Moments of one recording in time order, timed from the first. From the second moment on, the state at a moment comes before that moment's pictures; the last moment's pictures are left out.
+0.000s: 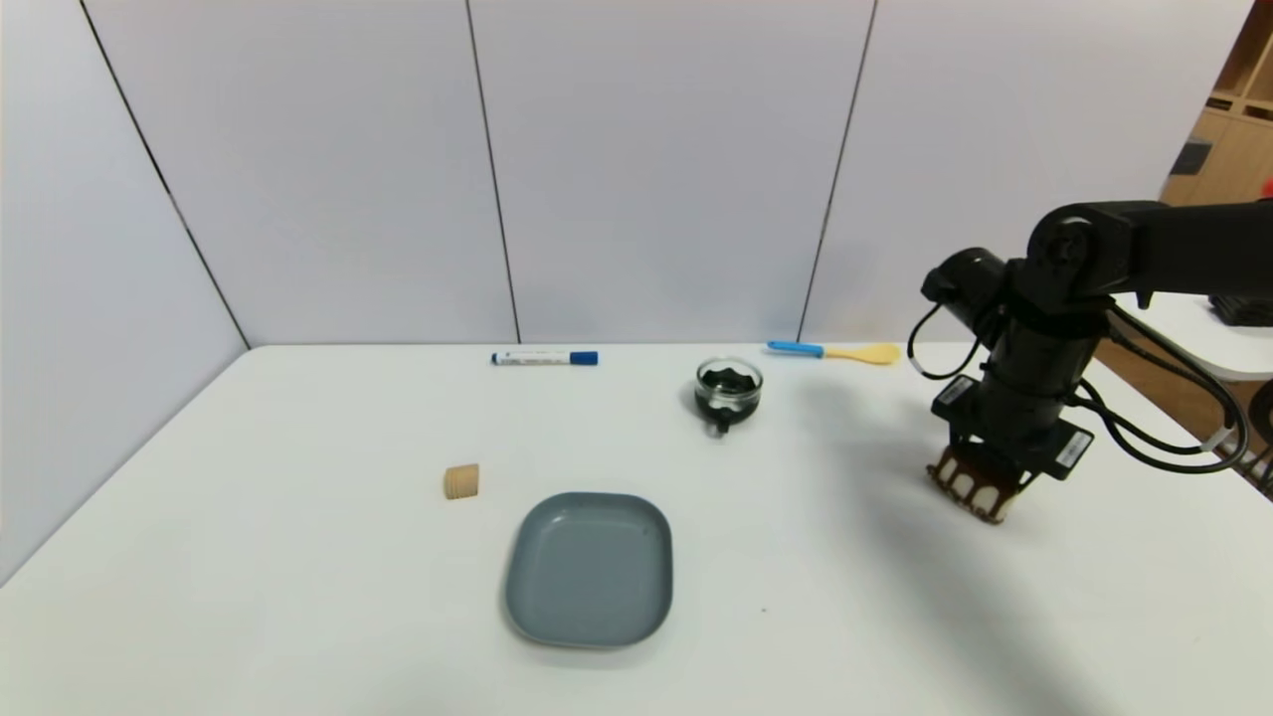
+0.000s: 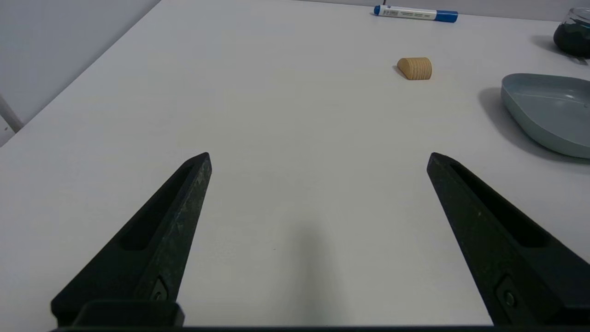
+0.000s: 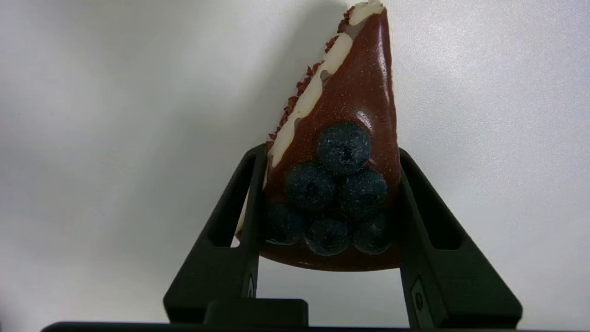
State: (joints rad) left arm -0.01 0.00 0.00 -0.01 0.03 -0.09; right arm 0.13 2.14 -1.79 1.04 -0.24 1.03
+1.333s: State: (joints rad) left arm -0.01 0.00 0.00 -0.01 0.03 -0.09; right arm 0.34 1.84 -1.75 1.03 -0.02 0.64
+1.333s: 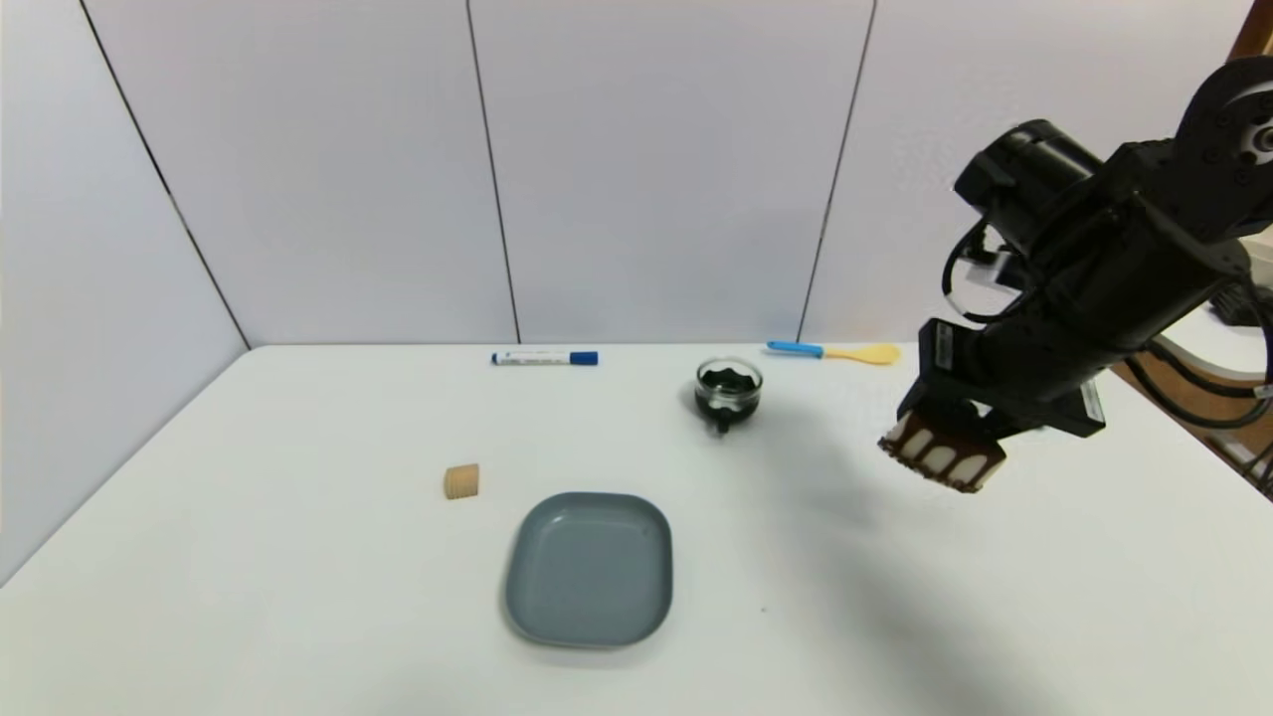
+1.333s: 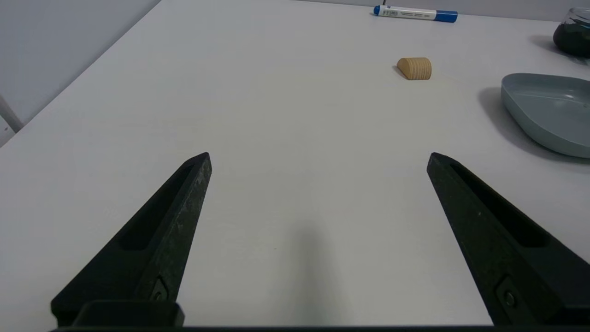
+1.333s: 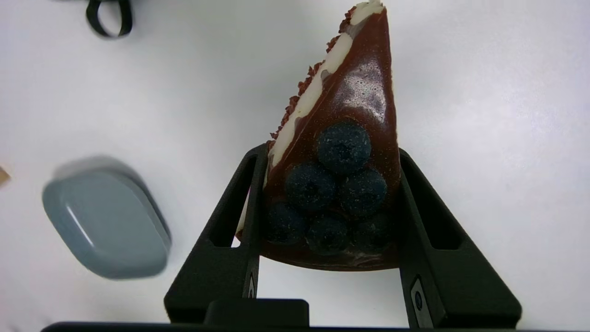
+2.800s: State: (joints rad) left arm -0.01 0.00 0.00 -0.01 0.03 -0.09; right arm 0.70 2.03 -1.88 0.95 0.29 -0.49
